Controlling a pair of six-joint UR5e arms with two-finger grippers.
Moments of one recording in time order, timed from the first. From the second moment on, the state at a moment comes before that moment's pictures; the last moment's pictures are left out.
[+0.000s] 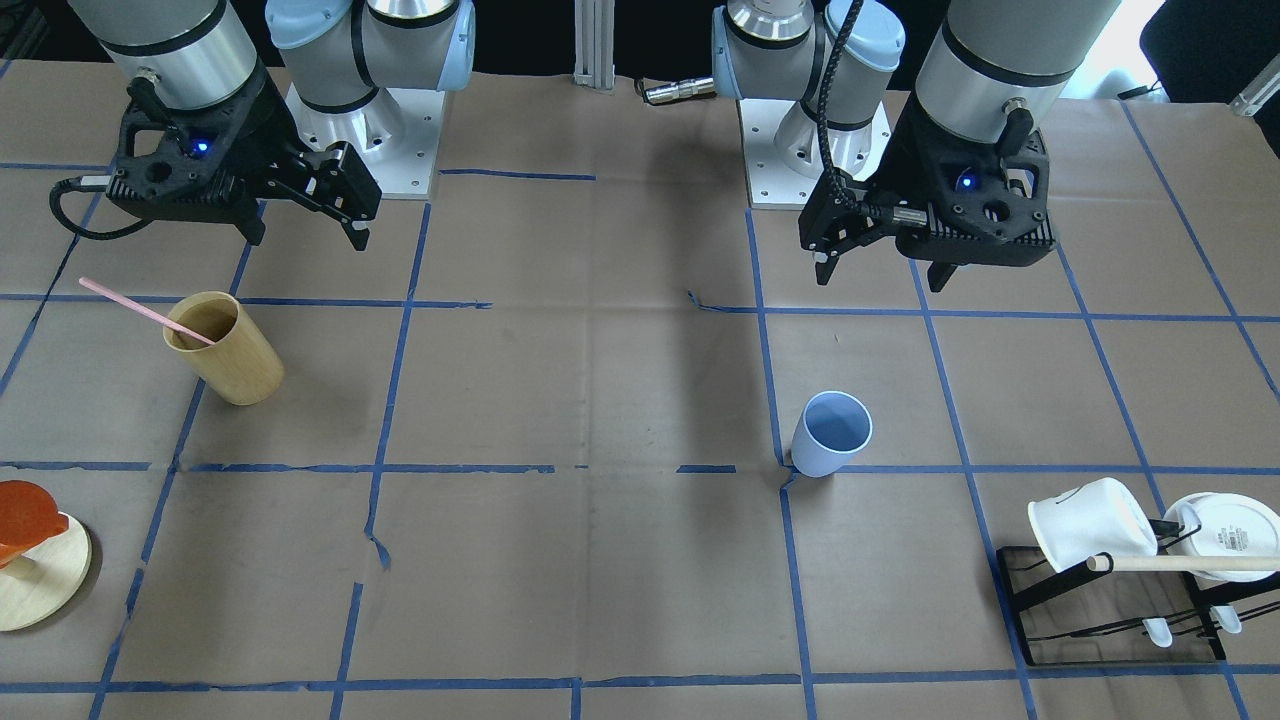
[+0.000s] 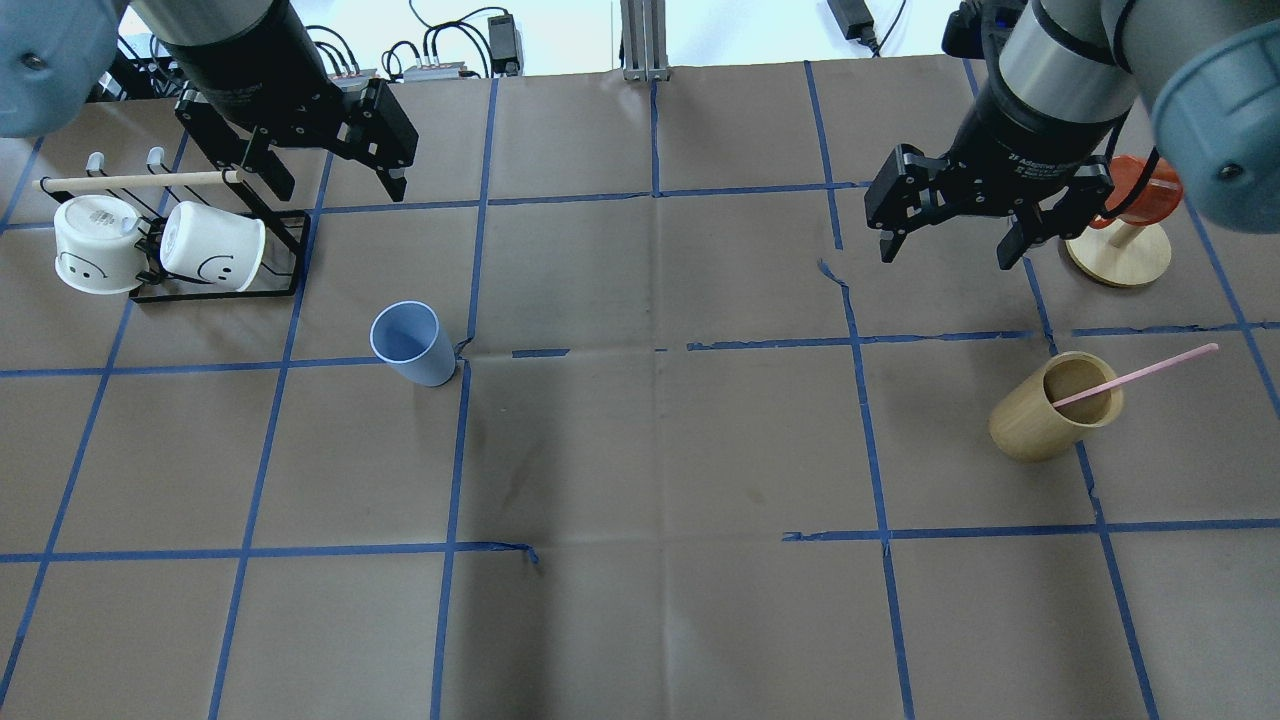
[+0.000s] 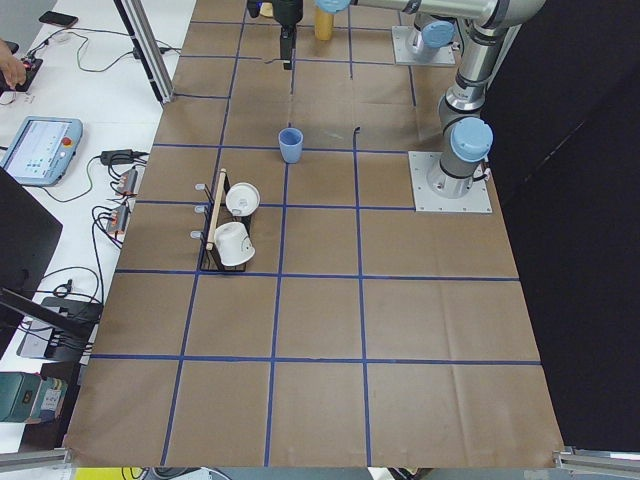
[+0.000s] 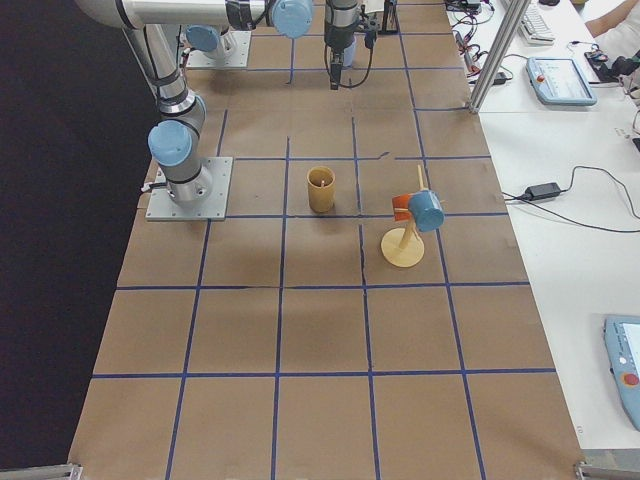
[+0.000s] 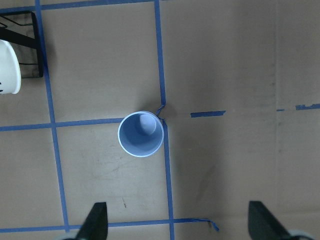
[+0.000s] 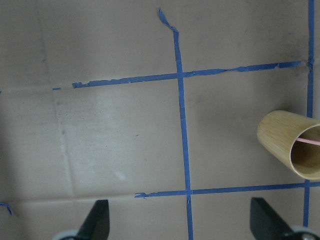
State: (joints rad) left arm -1.59 -1.66 -1.41 -1.63 1.58 0.05; right arm 1.55 -1.61 1.63 -1.56 -1.51 0.06
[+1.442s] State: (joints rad) left arm -1.59 -1.67 -1.40 -1.63 1.57 0.06; right arm 1.51 -1.57 1.64 -1.56 -1.51 0.05
